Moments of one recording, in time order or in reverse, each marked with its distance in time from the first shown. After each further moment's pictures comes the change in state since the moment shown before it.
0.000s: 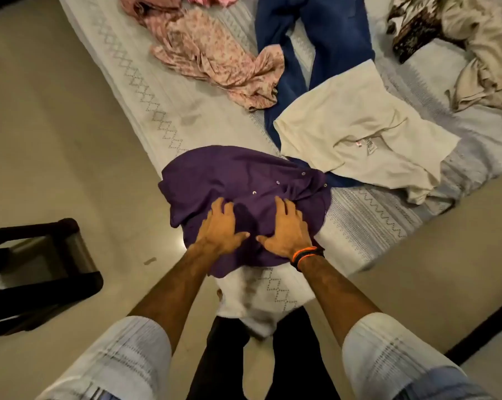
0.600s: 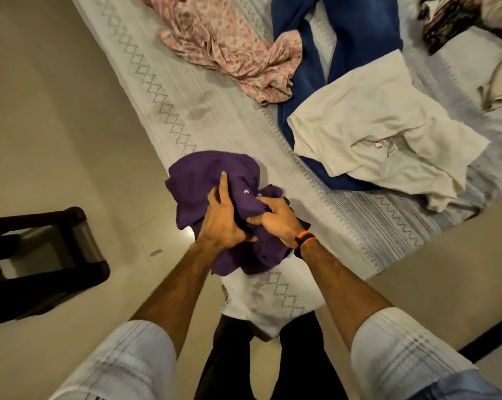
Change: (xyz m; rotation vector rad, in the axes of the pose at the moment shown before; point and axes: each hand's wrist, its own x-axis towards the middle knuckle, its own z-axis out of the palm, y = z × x) left_hand 0.023 -0.007 -0.015 -0.336 0.102 -0.074; right_hand 0.048 -0.033 0.000 0.904 -0.232 -0.025
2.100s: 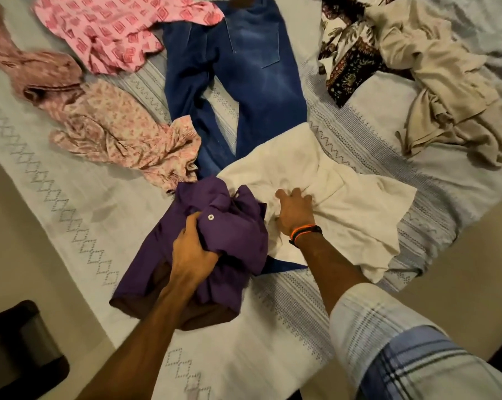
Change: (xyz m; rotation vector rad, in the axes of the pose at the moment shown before) left_hand 0.138 0.195 0.036 -0.040 0.115 -0.030; right_hand 0.141 -0.009 -0.298 -1.059 0.410 0.072
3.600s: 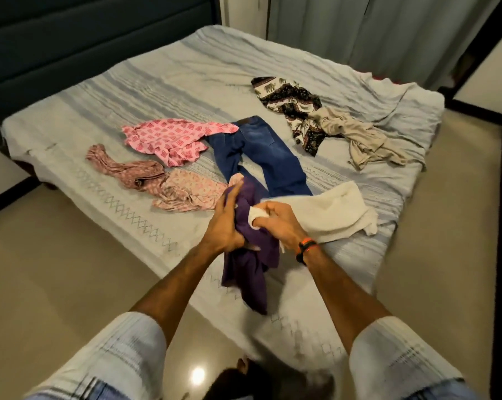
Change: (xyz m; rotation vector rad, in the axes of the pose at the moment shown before) left_hand -0.128 -0.067 -0.256 0.034 -0.171 0.780; right_hand -0.325 -0.286 -0.120 1.293 0.318 -0.093
